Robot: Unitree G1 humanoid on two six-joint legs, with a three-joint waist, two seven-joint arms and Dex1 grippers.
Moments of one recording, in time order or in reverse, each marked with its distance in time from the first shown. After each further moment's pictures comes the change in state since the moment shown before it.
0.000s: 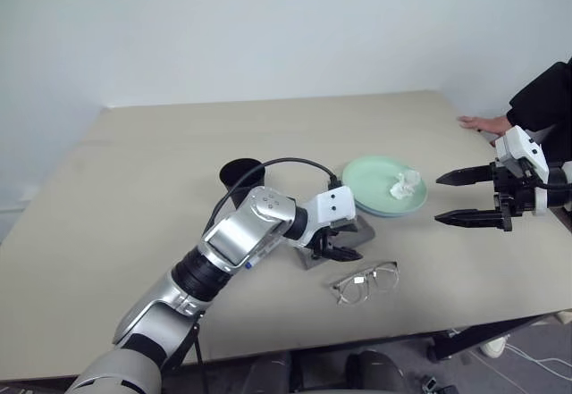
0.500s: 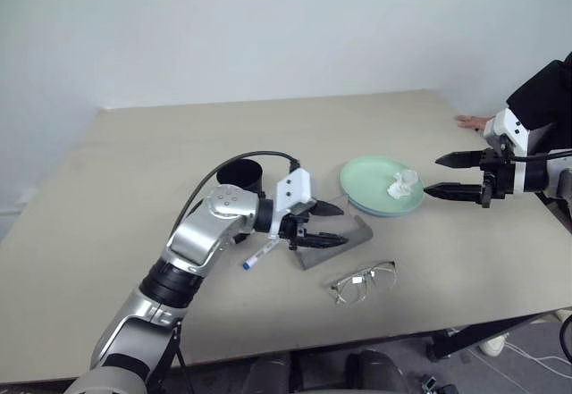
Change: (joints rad) left arm 0.097 0.101 0.149 0.024 -0.124 -0.192 -0.077; right arm -0.140 0.091 0.038 0.156 -0.061 0.087 -0.138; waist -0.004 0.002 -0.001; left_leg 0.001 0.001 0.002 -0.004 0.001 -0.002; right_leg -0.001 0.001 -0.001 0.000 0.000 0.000
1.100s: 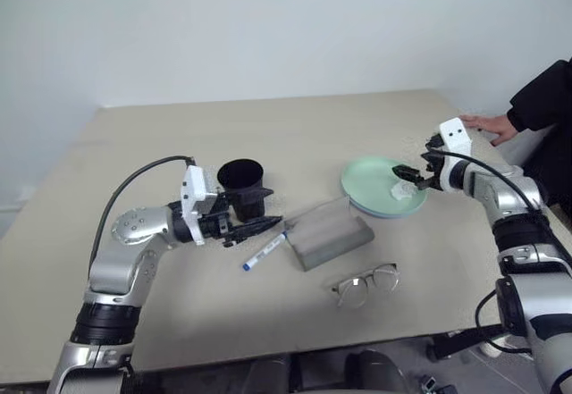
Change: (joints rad) left arm 0.282 0.137 0.386 -0.001 -0.204 -0.273 -0.038; right arm -0.136 0.300 0.008 0.273 -0.149 -0.014 -0.541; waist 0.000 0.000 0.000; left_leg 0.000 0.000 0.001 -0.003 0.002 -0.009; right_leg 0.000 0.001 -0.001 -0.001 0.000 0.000
